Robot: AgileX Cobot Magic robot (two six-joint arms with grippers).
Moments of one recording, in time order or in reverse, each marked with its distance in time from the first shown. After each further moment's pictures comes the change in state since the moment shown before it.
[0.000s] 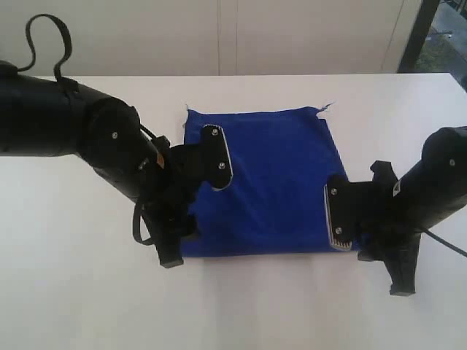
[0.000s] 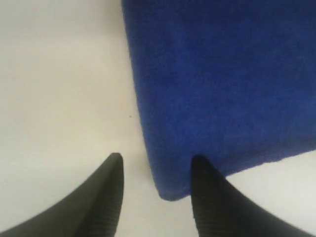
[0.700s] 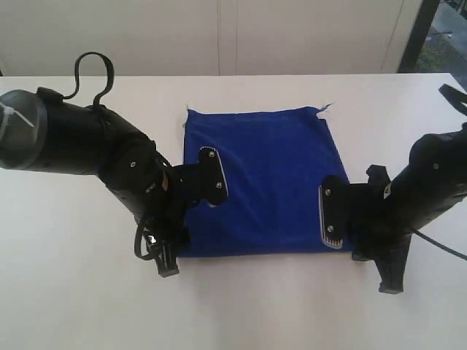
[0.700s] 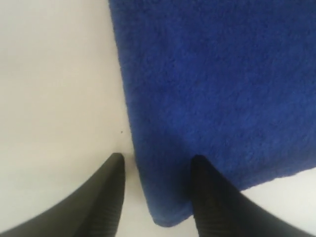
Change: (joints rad) left arm 0.004 0.113 0.000 0.185 -0.025 -0.193; right arm 0.000 0.080 -0.016 0.000 -0.047 0.037
